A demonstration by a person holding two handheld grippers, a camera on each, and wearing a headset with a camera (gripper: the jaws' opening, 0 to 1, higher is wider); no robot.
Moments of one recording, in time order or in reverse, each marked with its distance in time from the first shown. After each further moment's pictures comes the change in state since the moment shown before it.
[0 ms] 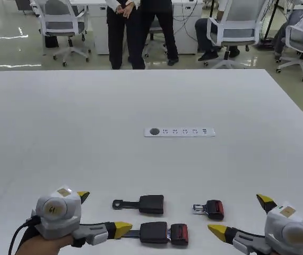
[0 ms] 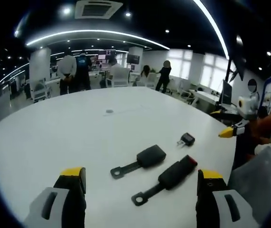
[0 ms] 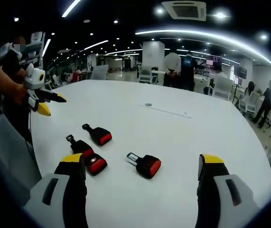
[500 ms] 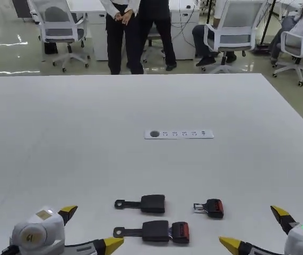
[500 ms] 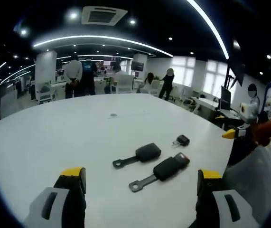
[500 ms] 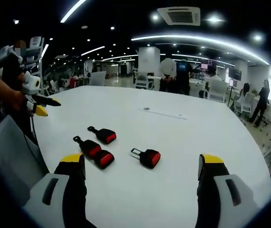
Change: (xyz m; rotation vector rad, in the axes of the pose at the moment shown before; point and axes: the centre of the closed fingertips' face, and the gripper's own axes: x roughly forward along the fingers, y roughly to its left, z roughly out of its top) left arm -0.049 -0.006 -0.012 -0.020 -0.070 0.028; right arm -0.047 0.008 -0.004 0.019 -0.048 -0.036
